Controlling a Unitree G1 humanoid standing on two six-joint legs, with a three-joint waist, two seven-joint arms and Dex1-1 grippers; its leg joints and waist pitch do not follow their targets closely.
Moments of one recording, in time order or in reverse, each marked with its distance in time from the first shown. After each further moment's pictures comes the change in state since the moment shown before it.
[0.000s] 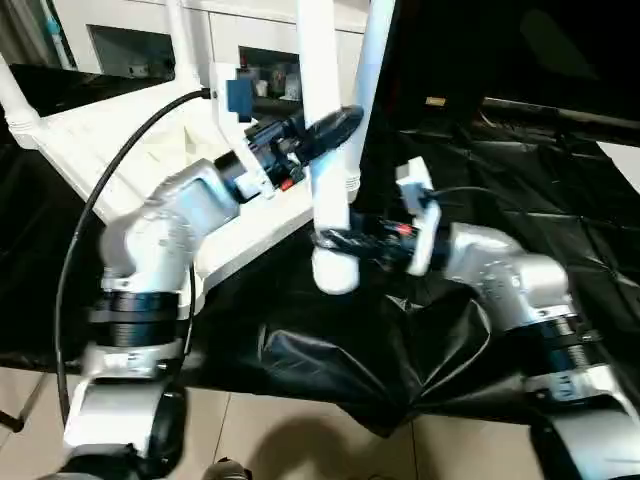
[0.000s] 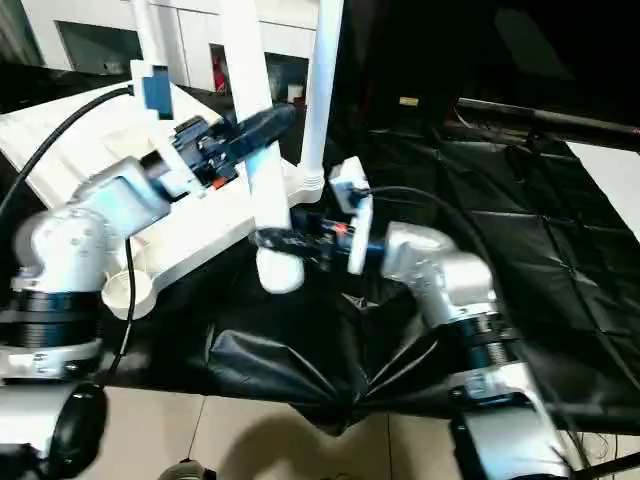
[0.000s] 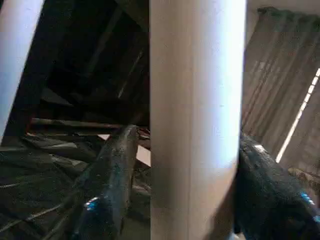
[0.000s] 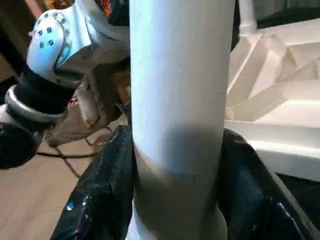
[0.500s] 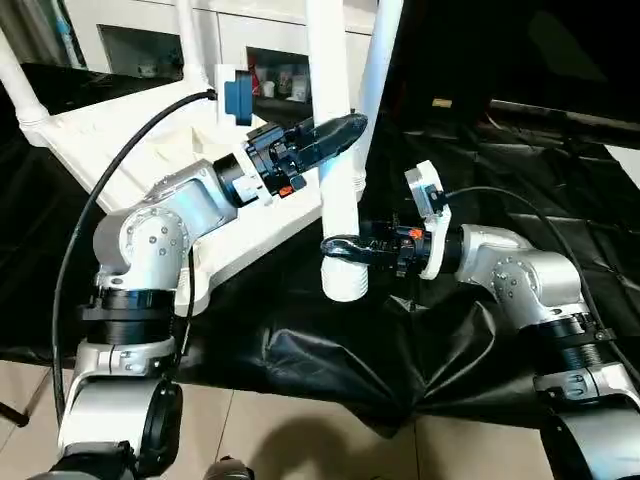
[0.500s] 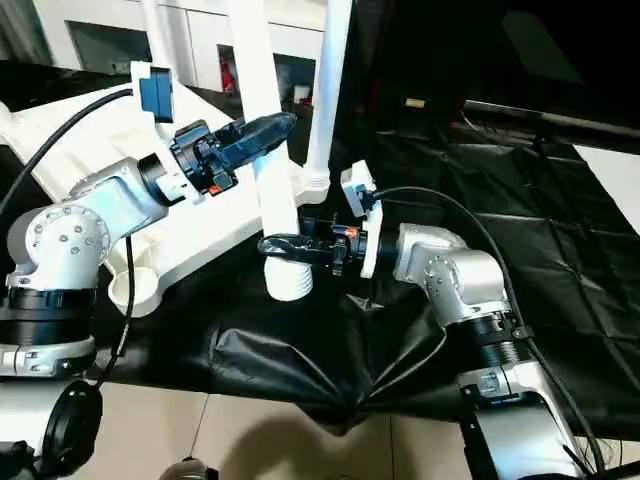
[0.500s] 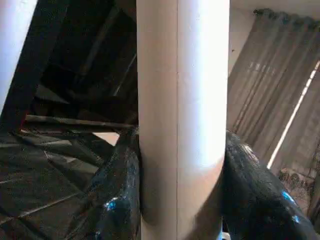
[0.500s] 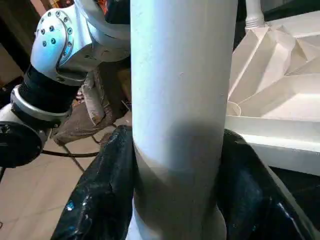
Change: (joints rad) left arm -0.007 -0.008 -0.006 0.018 -0.015 0.008 0.000; right arm 0.000 -0.009 -0.001 -0.004 0.005 0.035 0.008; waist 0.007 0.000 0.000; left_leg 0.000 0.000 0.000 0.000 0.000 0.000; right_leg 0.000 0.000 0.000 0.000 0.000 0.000
